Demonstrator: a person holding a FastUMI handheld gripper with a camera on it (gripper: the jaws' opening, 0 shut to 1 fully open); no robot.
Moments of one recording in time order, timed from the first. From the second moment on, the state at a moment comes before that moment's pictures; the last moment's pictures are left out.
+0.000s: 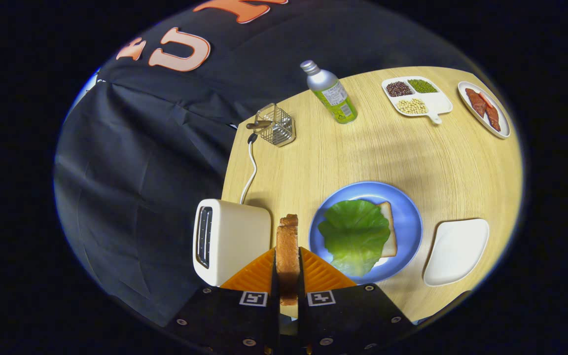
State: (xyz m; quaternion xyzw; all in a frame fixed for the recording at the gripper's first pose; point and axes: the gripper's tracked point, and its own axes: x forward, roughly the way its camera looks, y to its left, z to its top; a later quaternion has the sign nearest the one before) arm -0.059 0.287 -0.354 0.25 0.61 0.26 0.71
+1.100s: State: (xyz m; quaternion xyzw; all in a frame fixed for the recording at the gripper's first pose) arm -0.043 0.210 -0.467 0.14 0.60 0.21 0.76
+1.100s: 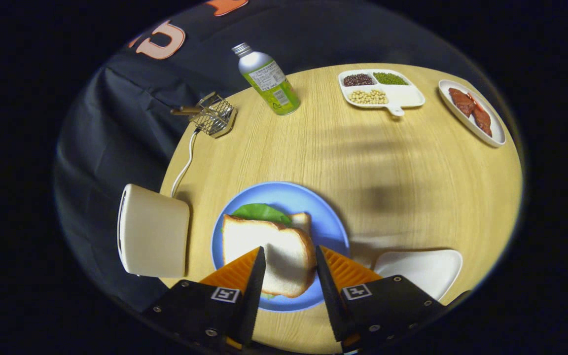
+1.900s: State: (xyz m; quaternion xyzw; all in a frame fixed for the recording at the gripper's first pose) arm 0.029 0.108 -0.202 0.07 0.30 0.17 0.94
